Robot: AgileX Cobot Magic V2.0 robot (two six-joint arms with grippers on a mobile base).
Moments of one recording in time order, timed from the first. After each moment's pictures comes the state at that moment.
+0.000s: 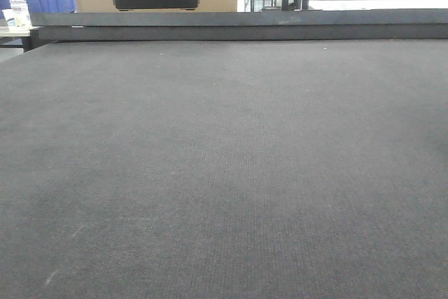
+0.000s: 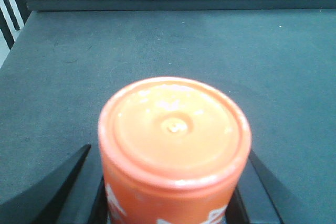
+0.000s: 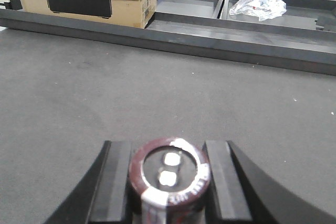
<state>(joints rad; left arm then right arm) -0.31 0.79 -1.12 0.10 0.79 -0.11 0.11 0.63 -1.03 0.17 0.72 -0.14</state>
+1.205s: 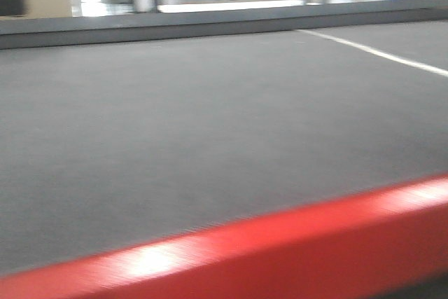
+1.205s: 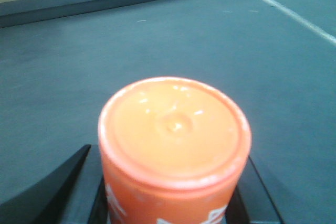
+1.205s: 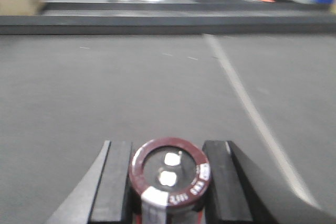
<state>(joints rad) -0.31 0.79 -1.12 0.10 0.79 -0.11 0.11 0.63 -1.03 0.17 0.72 -0.15</state>
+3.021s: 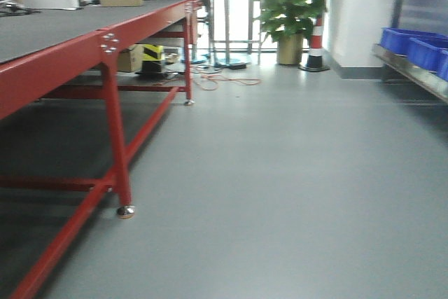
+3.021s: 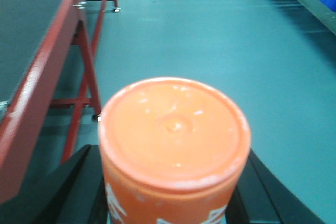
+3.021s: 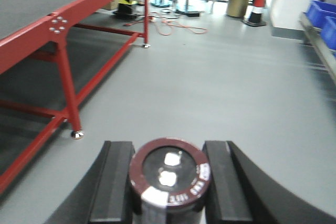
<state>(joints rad) -0.31 0.79 -1.12 0.10 0.79 -0.11 0.11 0.63 -1.03 0.17 0.72 -0.15</state>
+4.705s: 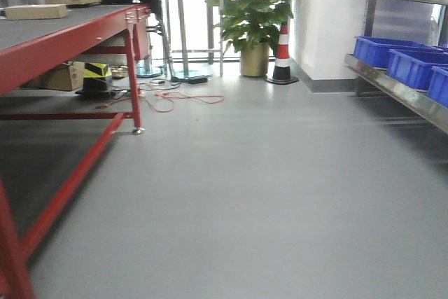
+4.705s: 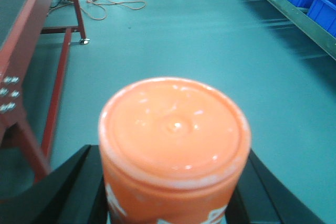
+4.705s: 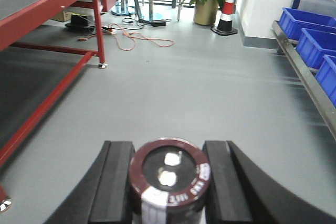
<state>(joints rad) -0.31 0.79 -1.12 0.10 0.79 -0.11 0.11 0.63 -1.03 0.17 0.73 -0.15</state>
